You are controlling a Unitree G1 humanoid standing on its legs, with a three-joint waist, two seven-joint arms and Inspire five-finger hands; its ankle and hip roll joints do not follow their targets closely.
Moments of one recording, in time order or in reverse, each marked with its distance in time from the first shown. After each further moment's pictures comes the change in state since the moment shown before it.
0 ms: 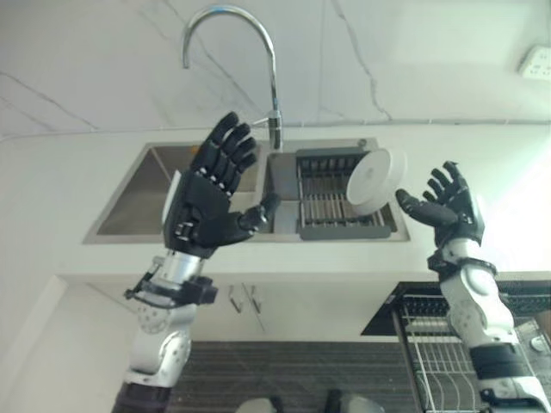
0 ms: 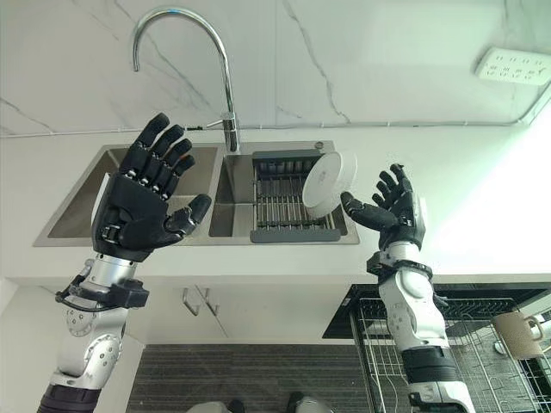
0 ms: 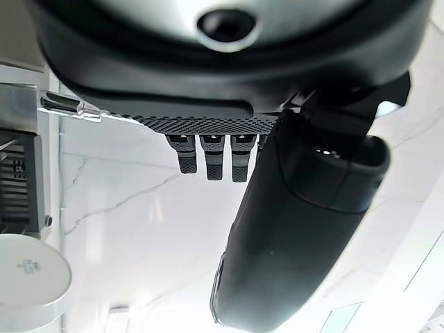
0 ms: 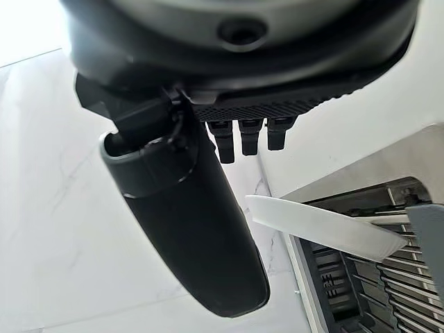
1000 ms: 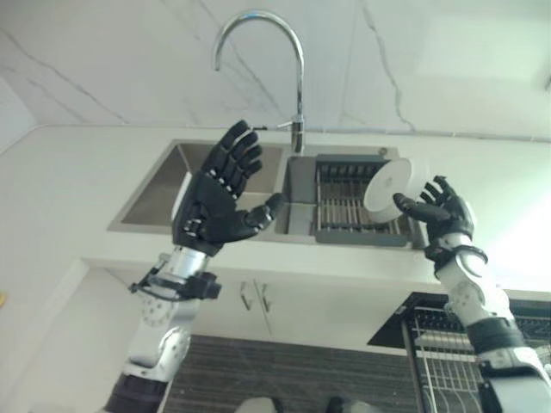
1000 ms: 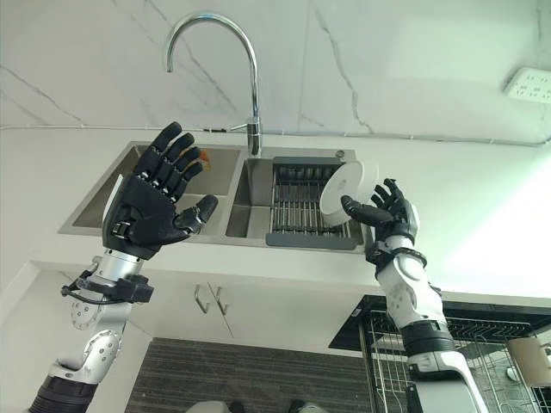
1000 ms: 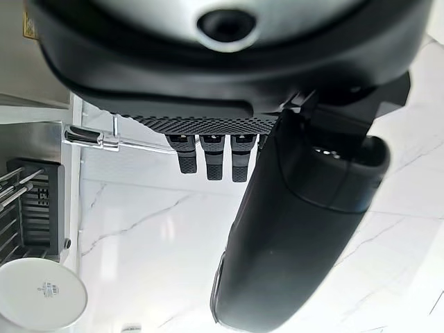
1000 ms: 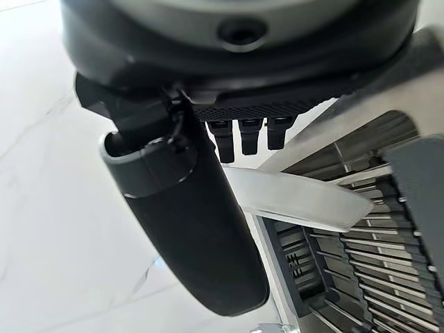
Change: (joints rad) left arm -0.014 0.052 -0.044 0.016 -0.038 0.044 0.043; right arm -0.150 -0.053 0.068 0.229 0.116 0.065 0.009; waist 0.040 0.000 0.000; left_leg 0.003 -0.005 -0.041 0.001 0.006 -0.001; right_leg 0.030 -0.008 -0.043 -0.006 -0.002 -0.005
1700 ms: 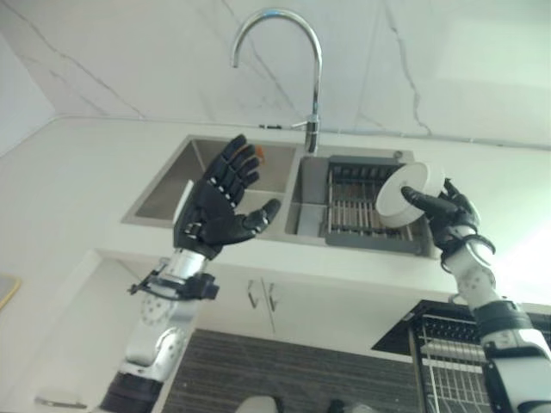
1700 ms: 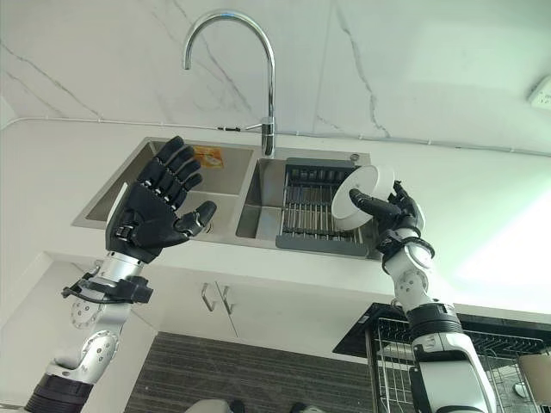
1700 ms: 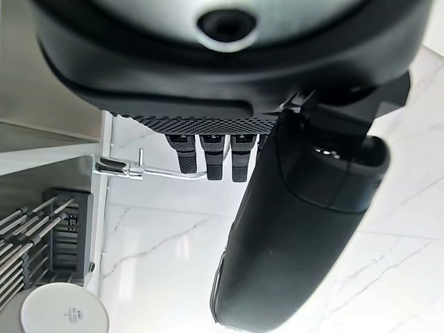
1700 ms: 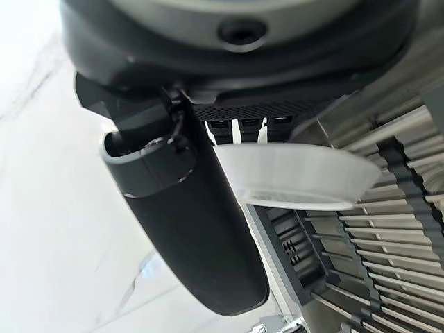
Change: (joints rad) left arm -0.001 0.042 -0.021 0.052 -0.038 0.016 0.021; right arm -0.081 -0.042 0.003 0.124 0.154 0.048 0.021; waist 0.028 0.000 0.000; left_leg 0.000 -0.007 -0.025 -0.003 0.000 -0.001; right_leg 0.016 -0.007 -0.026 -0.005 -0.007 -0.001
